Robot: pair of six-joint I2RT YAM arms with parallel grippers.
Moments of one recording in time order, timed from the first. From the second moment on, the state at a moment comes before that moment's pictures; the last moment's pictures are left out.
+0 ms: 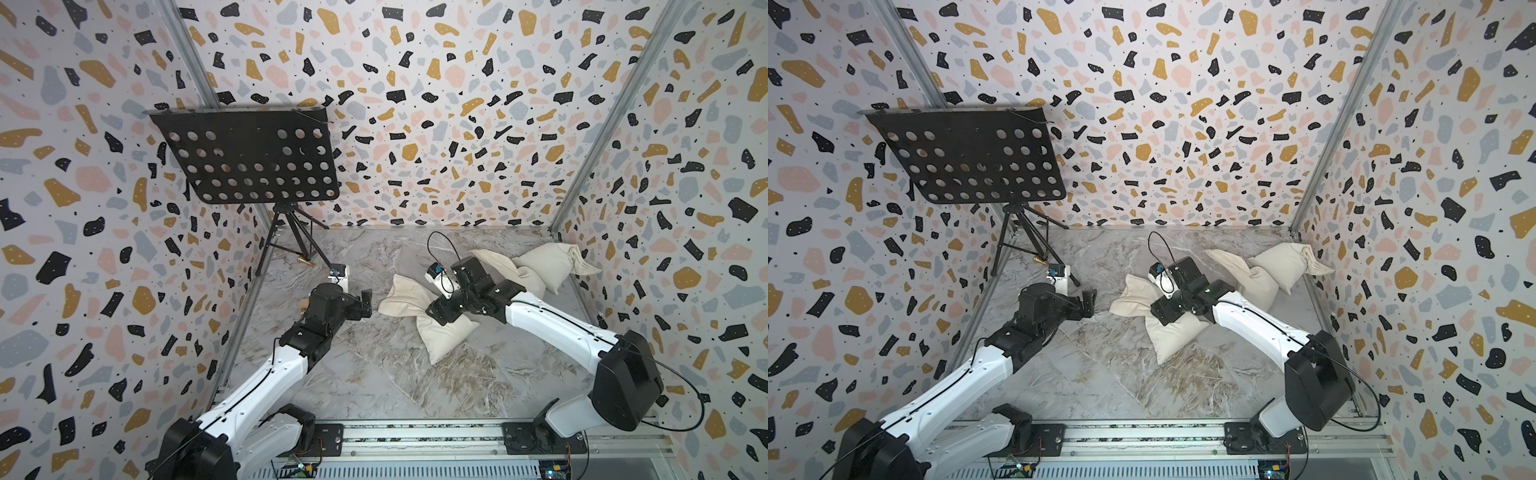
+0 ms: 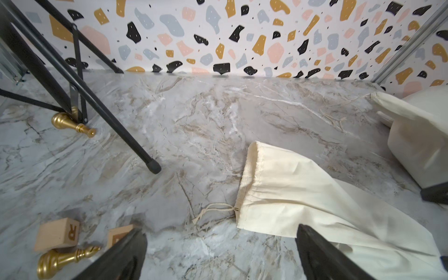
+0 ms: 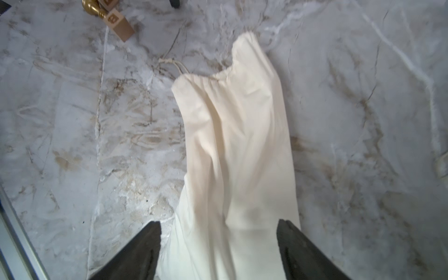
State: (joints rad) left arm -0.40 1.04 0.63 -0.08 -0.10 -0.26; right arm 0.67 1.52 1.19 -0.53 -0.18 -0.10
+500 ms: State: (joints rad) left arm -0.35 1.03 0.63 -0.09 -0.06 -0.29; right arm 0.64 2.25 1.81 -0.61 -0.18 -0.19
